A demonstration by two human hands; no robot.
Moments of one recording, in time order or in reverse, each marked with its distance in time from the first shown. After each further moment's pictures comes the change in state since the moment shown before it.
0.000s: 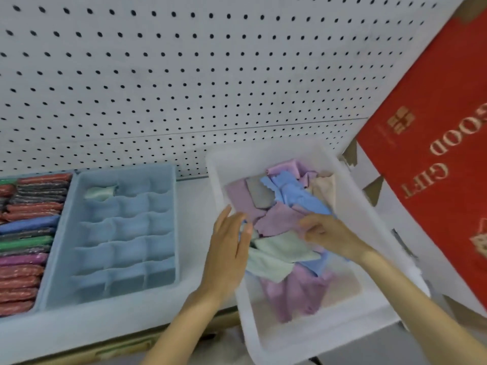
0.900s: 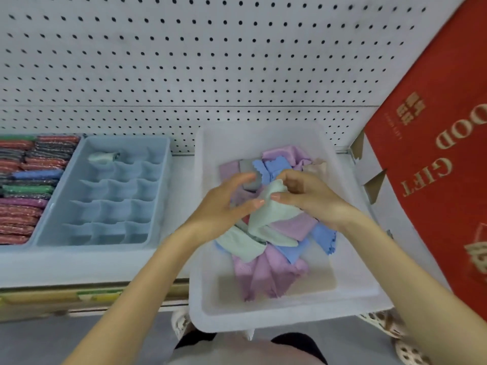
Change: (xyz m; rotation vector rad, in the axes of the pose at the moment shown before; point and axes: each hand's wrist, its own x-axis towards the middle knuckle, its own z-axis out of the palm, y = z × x) left_hand 0.021 0.066 0.014 -0.132 -0.233 -0.155; right_hand -0.003 -0.035 -0.045 0.438 -0.307 -0.343
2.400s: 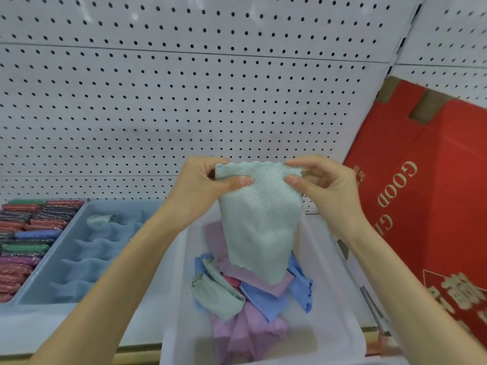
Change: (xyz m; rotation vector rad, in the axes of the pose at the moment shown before) left_hand 0.004 0.143 -0.036 -0.198 0.268 0.334; right_hand -0.053 -0.113 -0.039 -0.003 0.475 -0.597
